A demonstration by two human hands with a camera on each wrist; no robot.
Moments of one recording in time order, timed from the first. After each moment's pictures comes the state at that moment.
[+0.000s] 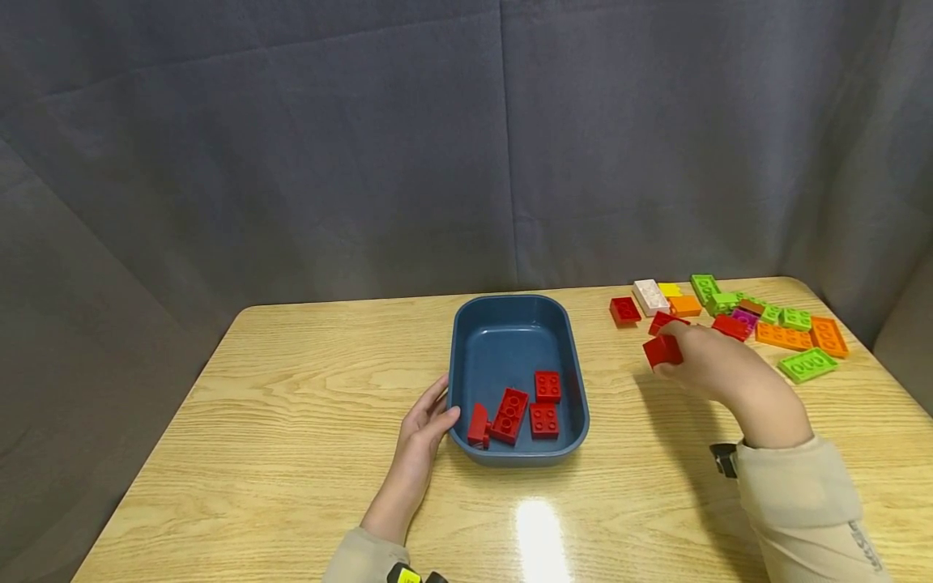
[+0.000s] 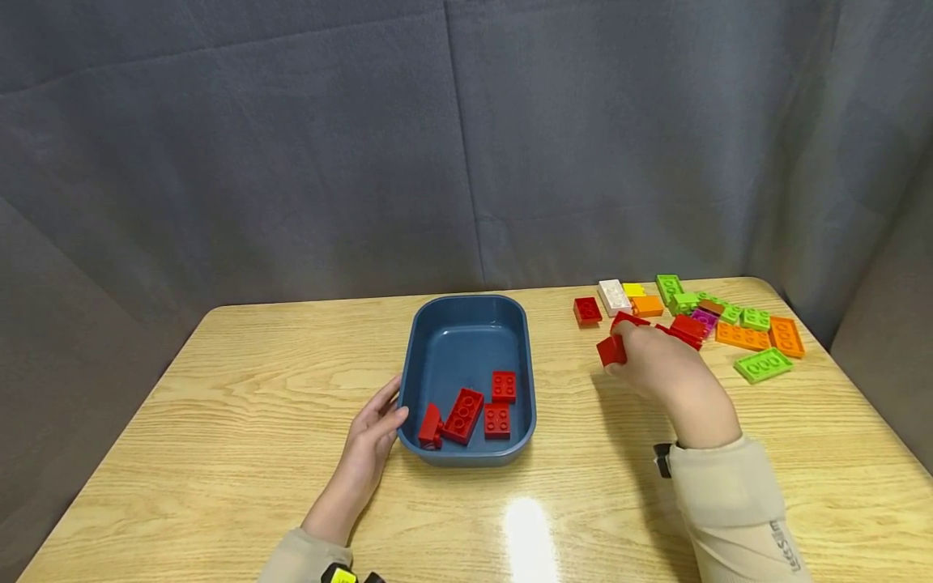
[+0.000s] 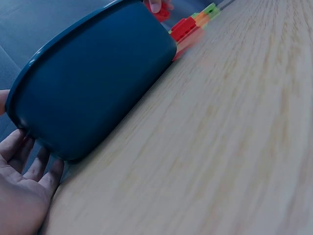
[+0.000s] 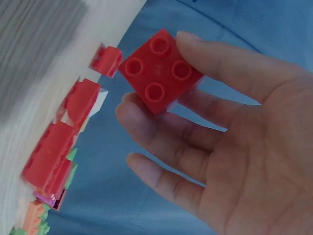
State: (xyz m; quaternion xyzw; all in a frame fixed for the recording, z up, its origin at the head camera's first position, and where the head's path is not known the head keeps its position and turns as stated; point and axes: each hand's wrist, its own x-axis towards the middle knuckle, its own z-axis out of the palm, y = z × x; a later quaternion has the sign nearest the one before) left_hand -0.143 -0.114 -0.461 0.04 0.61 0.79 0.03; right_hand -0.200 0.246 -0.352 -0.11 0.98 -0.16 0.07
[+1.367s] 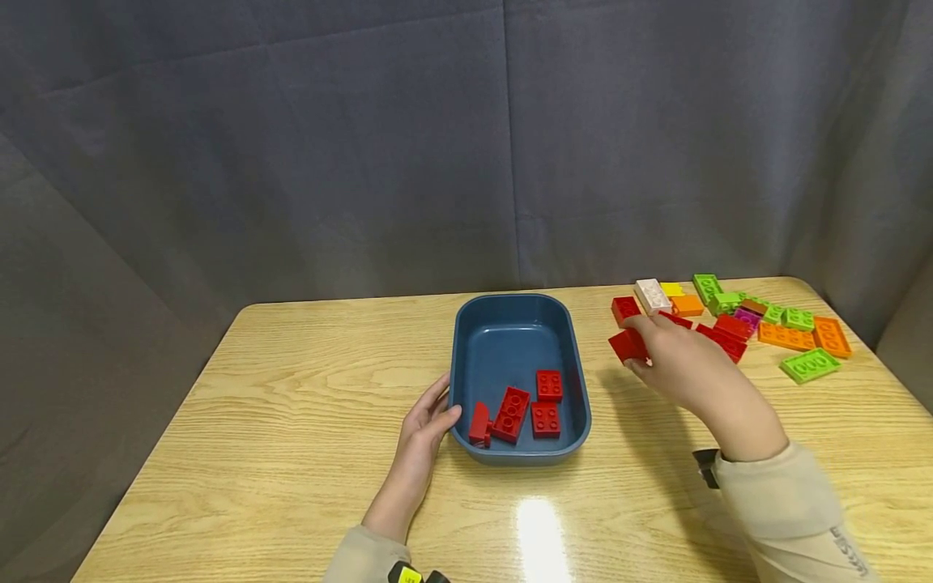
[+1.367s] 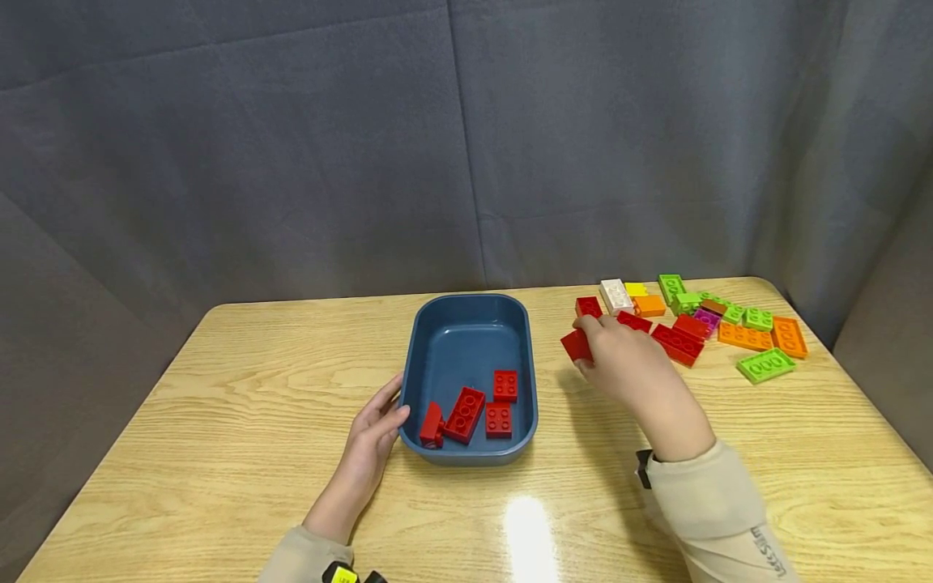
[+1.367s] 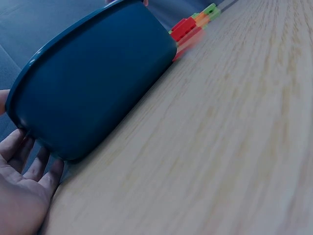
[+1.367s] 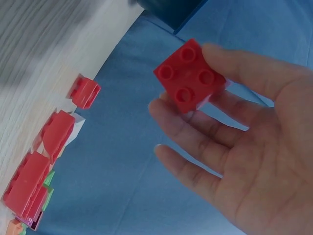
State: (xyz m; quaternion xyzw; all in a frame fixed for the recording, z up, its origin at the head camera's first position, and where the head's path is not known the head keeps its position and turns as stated) left_hand -0.143 -0.114 -0.460 0.03 0.62 0.79 0.04; right_hand -0.188 0.207 -0.349 -0.16 0.98 -0.12 -0.03
